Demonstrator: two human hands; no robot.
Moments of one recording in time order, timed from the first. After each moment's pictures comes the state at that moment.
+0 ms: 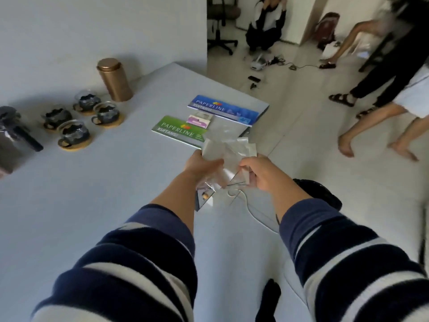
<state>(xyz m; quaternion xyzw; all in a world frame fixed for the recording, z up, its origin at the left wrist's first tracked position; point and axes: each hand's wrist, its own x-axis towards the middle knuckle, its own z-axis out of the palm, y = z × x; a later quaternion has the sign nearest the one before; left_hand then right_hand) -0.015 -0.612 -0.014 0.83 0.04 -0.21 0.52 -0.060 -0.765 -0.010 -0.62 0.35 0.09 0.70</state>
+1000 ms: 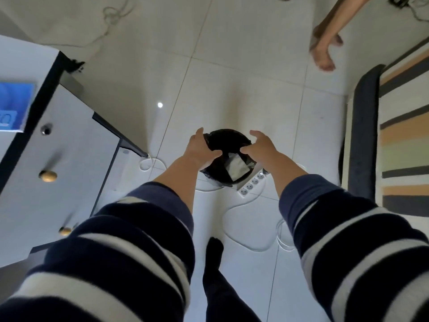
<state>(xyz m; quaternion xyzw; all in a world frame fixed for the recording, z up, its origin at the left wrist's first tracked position) 0.009 -1.073 -0.190 0.86 -0.17 -0.41 0.26 -0.090 -1.202 -0.190 -0.72 0.50 0.14 0.45</state>
